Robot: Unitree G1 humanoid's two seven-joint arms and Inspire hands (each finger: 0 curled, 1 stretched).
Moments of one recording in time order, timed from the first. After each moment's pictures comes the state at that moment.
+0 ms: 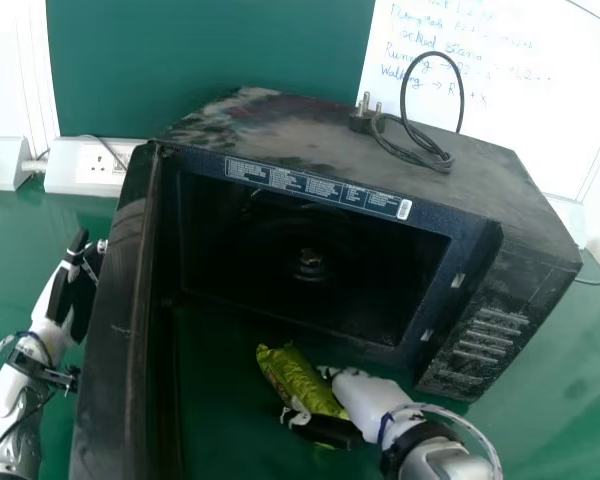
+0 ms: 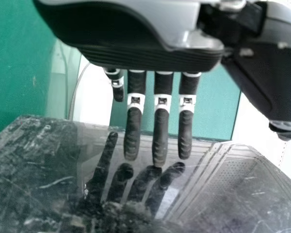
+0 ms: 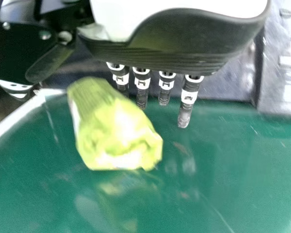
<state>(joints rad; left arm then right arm) -0.33 0.28 0.29 0.28 -0.37 -0.25 -0.49 -0.14 -0.47 0.31 -0.73 -1.25 0.56 1.08</state>
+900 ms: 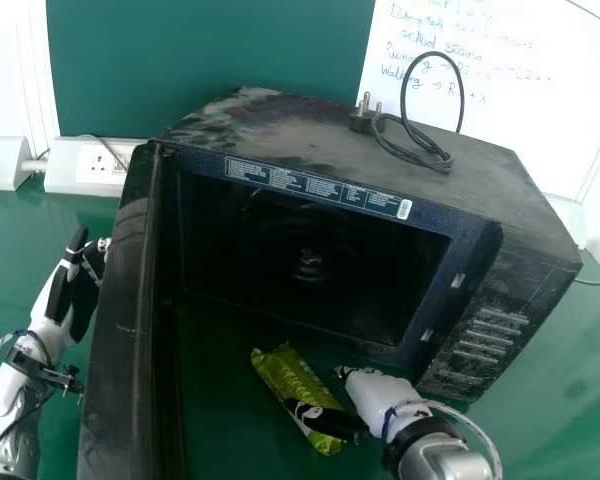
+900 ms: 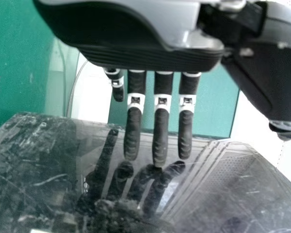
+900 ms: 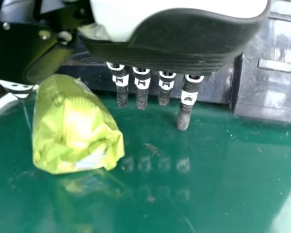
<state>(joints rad) -0.32 0.28 0.29 0.24 -0.37 -0.23 -0.50 -0.10 -0.32 0.25 -0.68 -1.47 0.41 1.09</state>
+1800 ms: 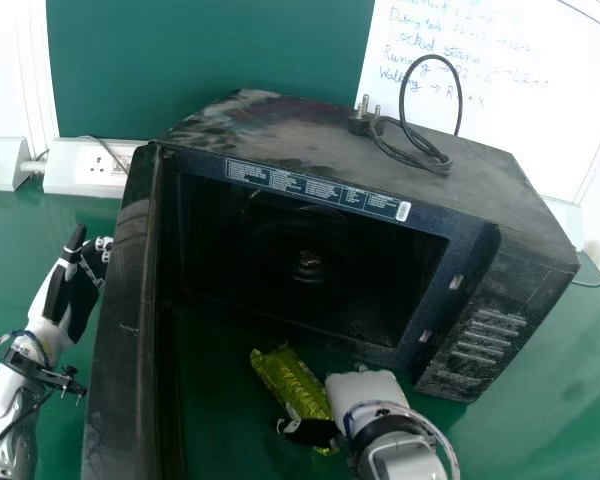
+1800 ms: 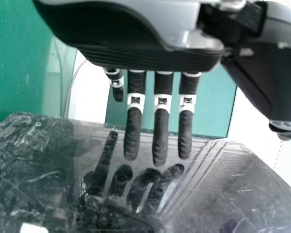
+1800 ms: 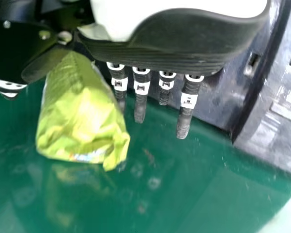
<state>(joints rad) -0.30 0.29 0.29 0.19 -0.37 -0.20 -0.48 -0.18 -0.20 0.29 -0.62 -1.73 0.16 1.23</state>
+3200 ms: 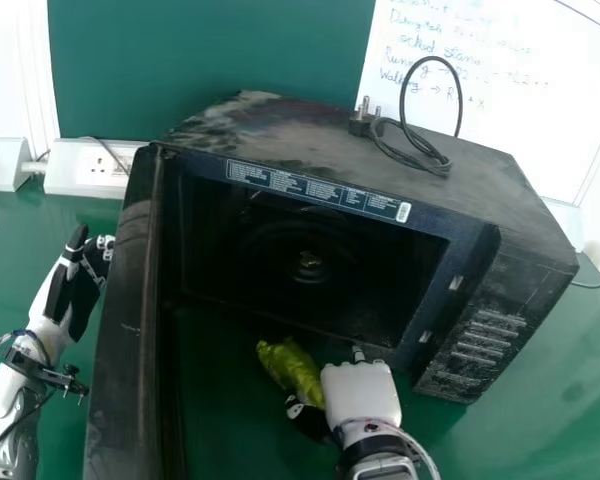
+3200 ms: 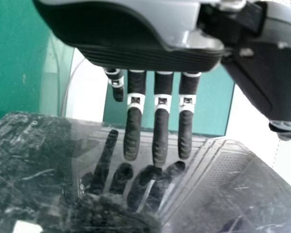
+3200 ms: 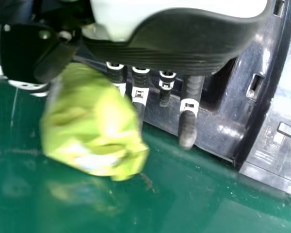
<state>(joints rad) -0.30 0.28 0.28 0.18 -0.36 -0.20 -0.46 -0.04 -0.16 0.32 -0.54 -1.81 0.18 0.81</state>
